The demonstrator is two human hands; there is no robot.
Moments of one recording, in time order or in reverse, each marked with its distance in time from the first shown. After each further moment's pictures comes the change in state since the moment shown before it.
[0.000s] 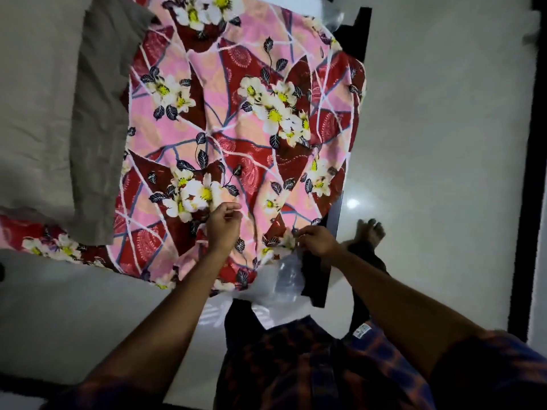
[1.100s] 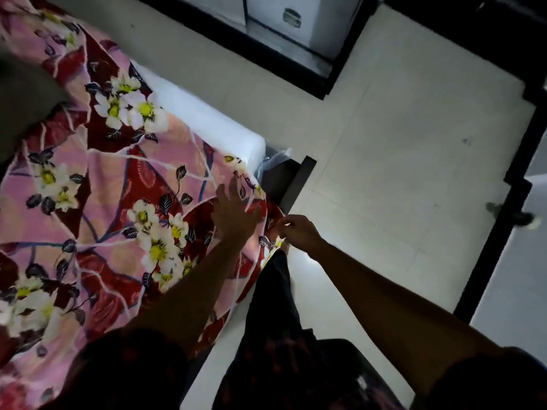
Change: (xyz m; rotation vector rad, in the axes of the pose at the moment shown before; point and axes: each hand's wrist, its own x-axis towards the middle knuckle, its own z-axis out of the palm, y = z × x) left_hand 0.279 0.359 0.314 0.356 0.254 0.008; right_hand 0.267 -0.251 -0.435 -0.343 -0.088 -0.127
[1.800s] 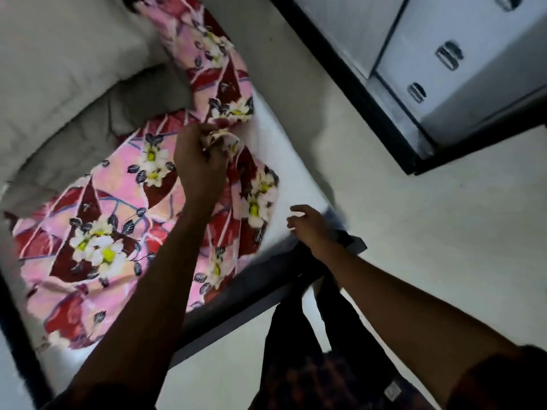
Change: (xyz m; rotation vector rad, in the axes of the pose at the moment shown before) left_hand 0.105 0.025 -0.244 -0.301 0.915 -0.024; right_hand 0.083 -0.191 -0.015 0.079 -0.243 -0.078
